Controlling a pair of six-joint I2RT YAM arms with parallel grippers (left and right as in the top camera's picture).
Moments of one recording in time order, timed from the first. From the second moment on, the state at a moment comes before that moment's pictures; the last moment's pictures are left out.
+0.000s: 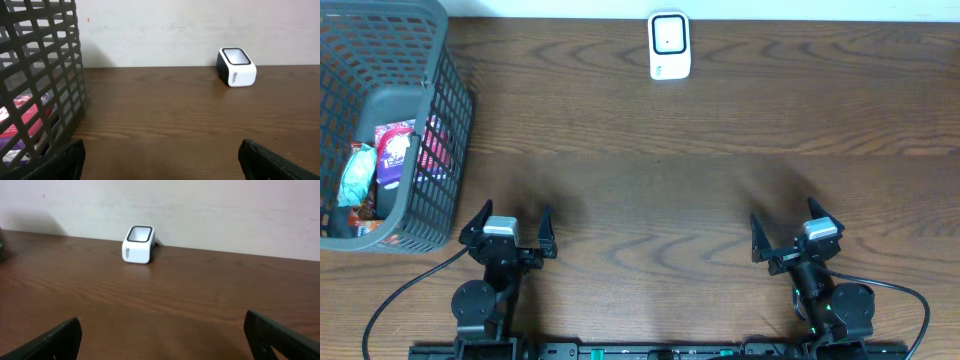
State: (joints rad) left arm 0.02 0.01 0.02 -0.10 0.12 -0.01; right arm 0.12 0.01 0.01 -0.06 -0.16 -0.01
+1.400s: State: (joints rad) left arm 0.02 0.01 0.02 -0.08 0.21 -0.14; right arm 0.12 0.01 0.01 -0.06 -0.16 -0.01
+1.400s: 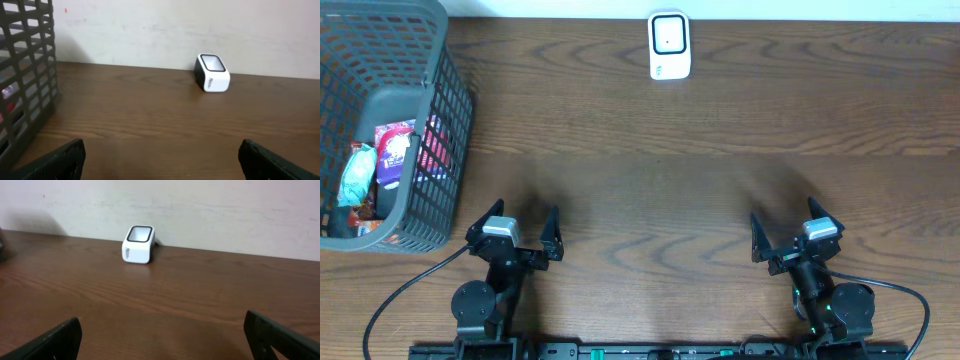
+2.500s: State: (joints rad) left arm 0.02 0.30 0.58 0.01 0.29 -0.16; right arm 0.12 0.01 0.01 -0.06 -0.16 -0.01
